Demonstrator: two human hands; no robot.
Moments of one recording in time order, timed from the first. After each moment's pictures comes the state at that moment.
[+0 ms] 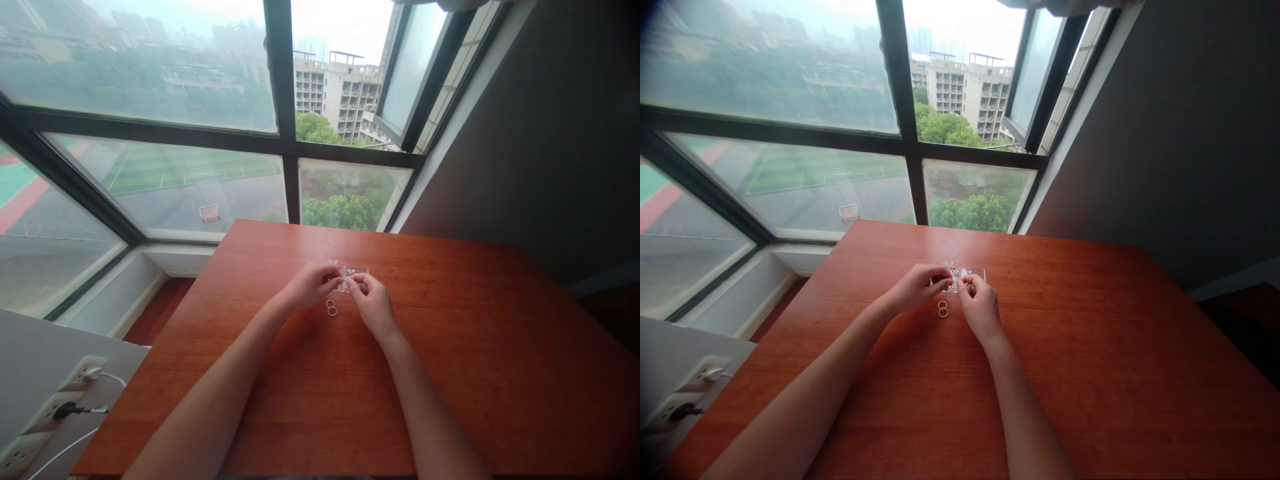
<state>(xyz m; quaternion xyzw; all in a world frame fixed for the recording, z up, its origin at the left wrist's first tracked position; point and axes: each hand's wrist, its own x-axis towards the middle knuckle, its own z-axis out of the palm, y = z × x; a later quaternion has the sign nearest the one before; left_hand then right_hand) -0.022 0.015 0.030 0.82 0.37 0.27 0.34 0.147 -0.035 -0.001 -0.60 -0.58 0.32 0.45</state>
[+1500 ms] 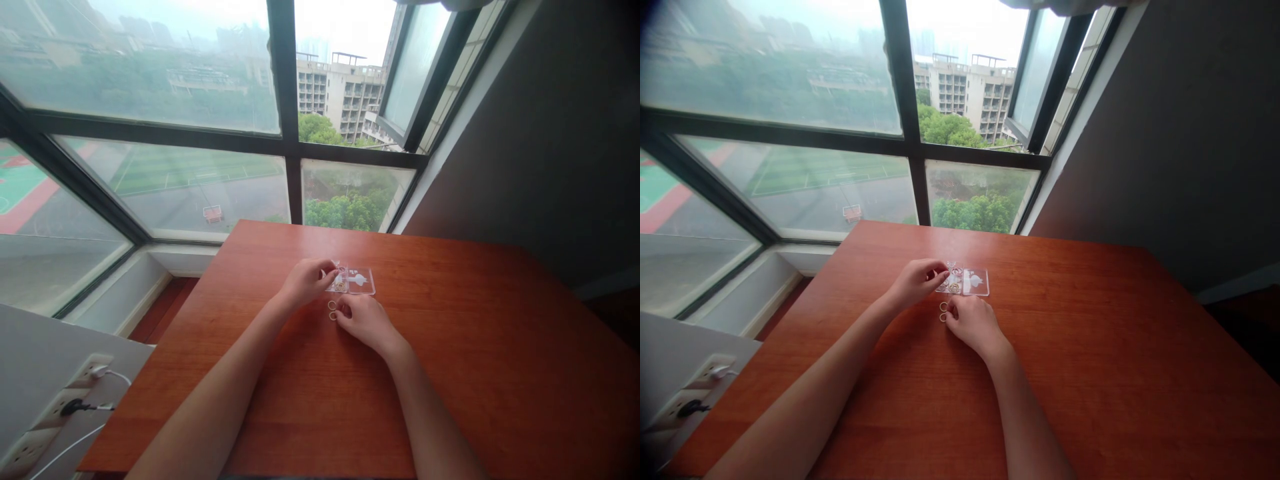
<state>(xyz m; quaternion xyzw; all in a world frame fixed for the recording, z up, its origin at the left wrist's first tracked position) -0.029 0.021 0.023 0.82 0.43 0.32 0.22 0.140 -0.052 0.015 -0.60 -0.76 0.20 0.14</state>
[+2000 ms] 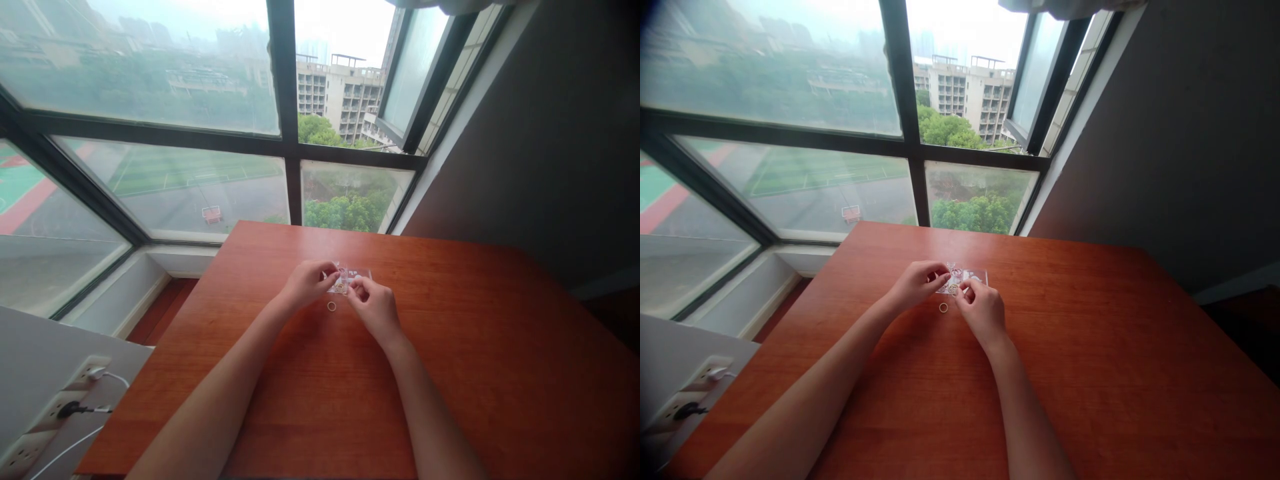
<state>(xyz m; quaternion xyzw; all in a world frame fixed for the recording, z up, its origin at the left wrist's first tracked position) -0.026 0.019 0.028 0.81 0.42 0.31 0.26 0.148 -0.041 0.017 -0.64 -0.67 0.17 0.35</state>
